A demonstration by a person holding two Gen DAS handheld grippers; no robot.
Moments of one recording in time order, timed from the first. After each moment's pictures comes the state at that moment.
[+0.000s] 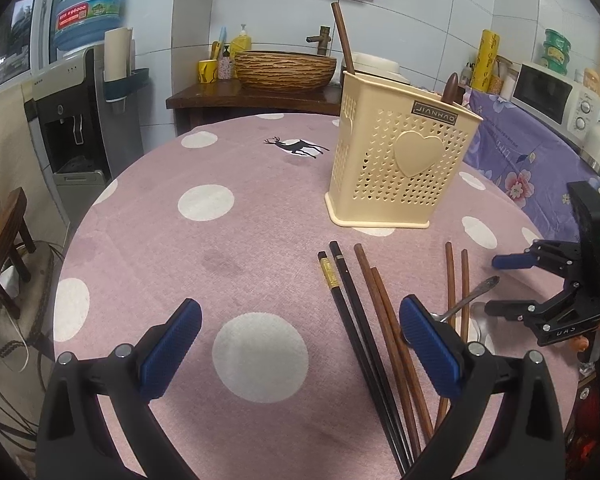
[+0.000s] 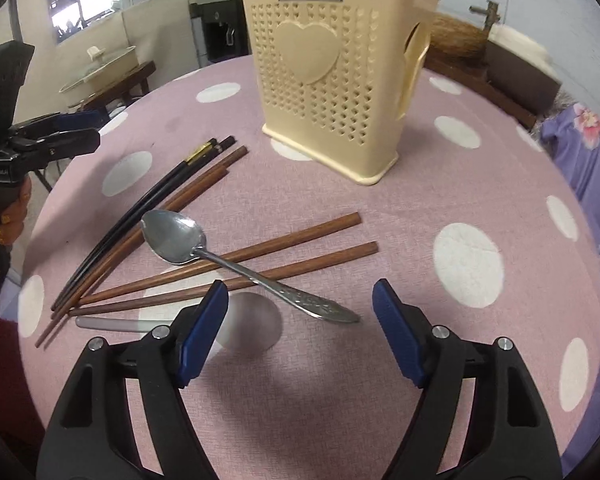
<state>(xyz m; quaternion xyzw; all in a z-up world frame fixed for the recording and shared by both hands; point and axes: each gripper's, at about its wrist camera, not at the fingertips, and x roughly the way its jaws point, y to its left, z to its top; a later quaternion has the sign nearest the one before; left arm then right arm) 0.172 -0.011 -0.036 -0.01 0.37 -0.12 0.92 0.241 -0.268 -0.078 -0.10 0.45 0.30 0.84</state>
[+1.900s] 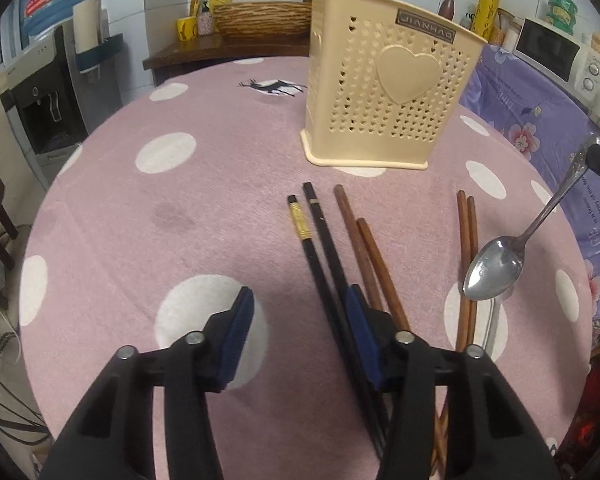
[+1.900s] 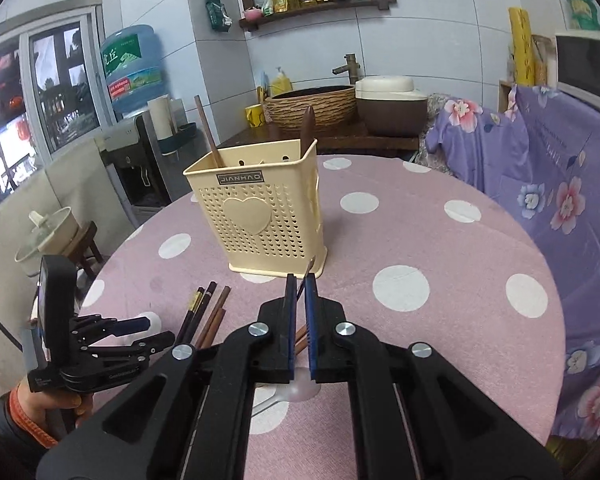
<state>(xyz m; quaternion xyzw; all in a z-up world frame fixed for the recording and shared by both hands) 0.190 -0.045 -0.071 0.02 0.45 -0.13 0.88 0.170 -0.283 0.017 0.07 0.29 0.09 0.95</state>
